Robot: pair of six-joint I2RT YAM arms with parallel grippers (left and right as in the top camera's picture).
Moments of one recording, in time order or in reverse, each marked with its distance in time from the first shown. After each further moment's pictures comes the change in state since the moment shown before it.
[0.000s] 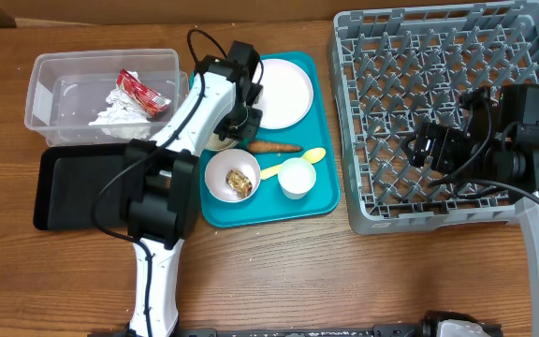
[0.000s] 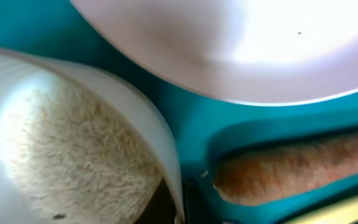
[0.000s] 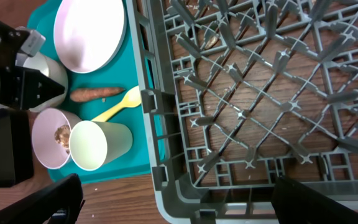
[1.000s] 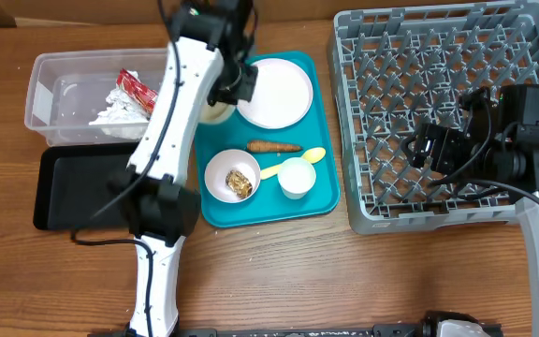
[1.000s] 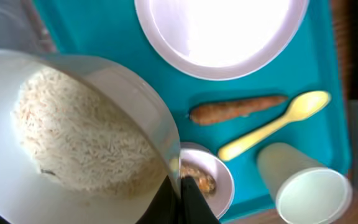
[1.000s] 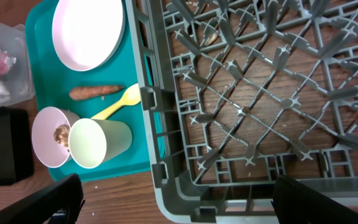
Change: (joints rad) left arm 0.004 0.021 0.646 -0.521 0.016 -0.084; right arm 0.000 0.000 0.000 -0.011 0.000 -0.001
